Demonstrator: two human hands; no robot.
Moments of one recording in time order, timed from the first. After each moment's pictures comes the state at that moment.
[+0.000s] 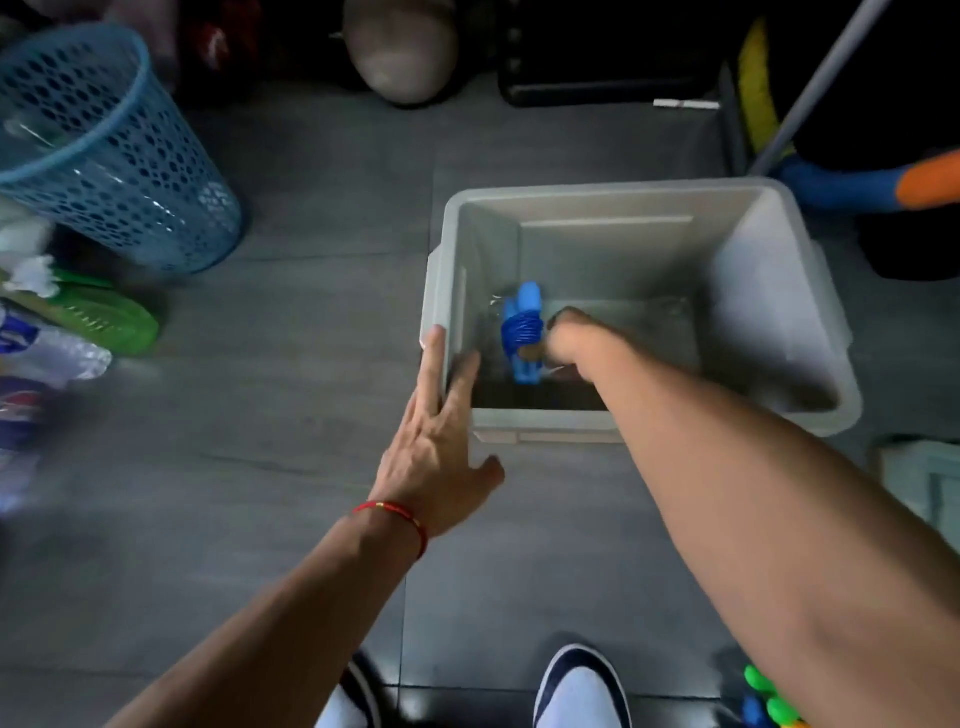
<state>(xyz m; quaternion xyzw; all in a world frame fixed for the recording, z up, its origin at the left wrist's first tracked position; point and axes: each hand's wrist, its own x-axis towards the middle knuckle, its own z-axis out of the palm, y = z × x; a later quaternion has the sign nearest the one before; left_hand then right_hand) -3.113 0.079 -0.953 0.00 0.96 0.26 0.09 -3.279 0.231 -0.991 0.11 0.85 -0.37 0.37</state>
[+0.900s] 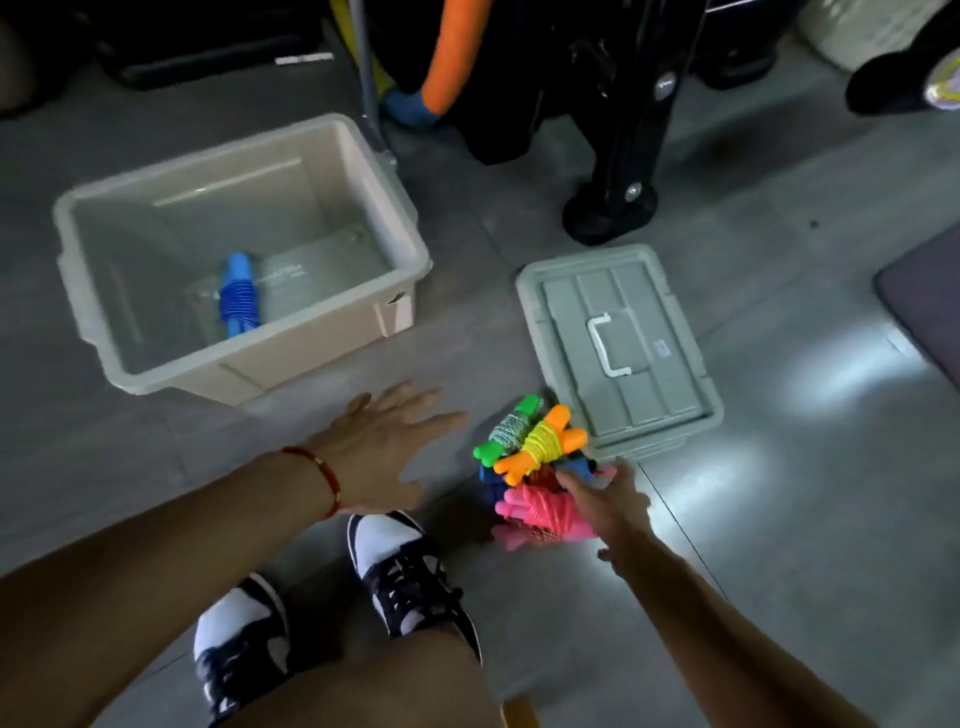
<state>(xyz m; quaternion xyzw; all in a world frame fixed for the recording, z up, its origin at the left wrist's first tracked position) -3.033 0.262 -0.888 0.45 0.82 -0.03 0.34 -2.856 0.494 -0.947 0.57 0.70 -0.40 0.18</state>
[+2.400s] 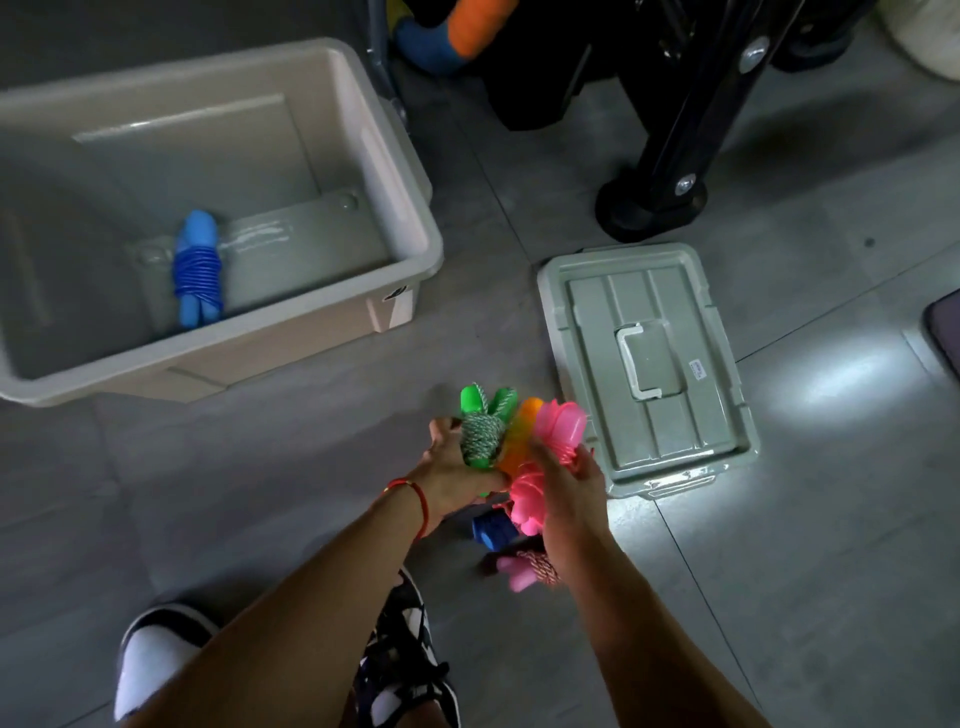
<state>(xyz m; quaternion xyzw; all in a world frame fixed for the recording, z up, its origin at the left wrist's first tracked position) -3.017 0.348 -1.028 -0.08 0.73 0.47 0.48 -2.938 0.470 -0.993 0.51 0.61 -0.60 0.02</state>
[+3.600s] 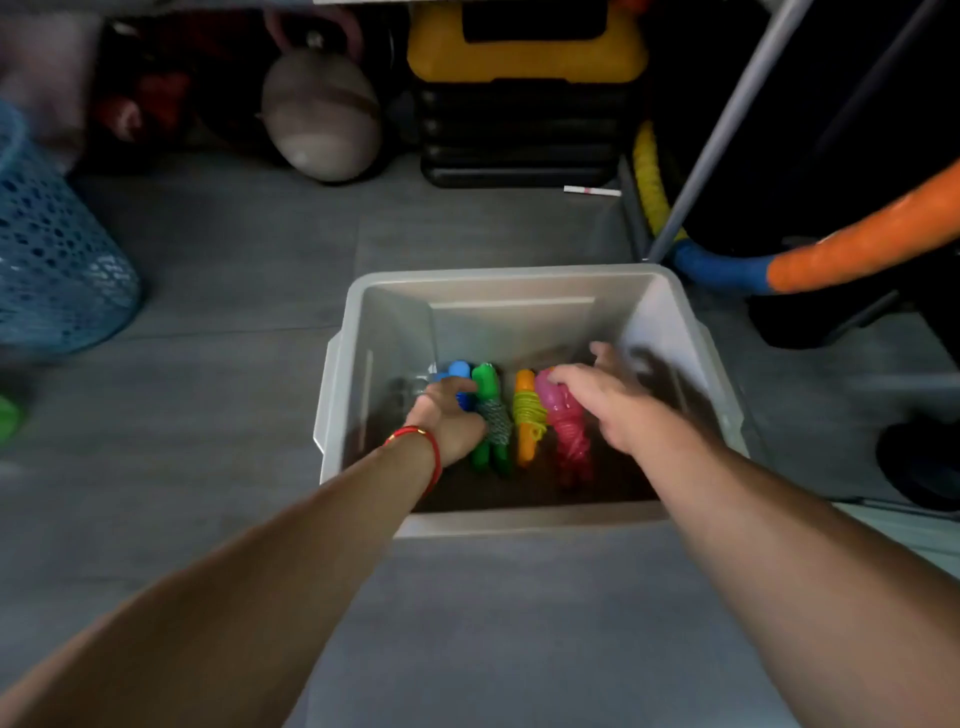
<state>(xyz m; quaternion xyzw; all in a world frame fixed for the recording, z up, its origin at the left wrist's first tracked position) -3.264 0.155 -0.992 -0.18 0.85 0.46 0.20 -3.308 0.339 -0.993 0.24 0.82 -0.50 0.17</state>
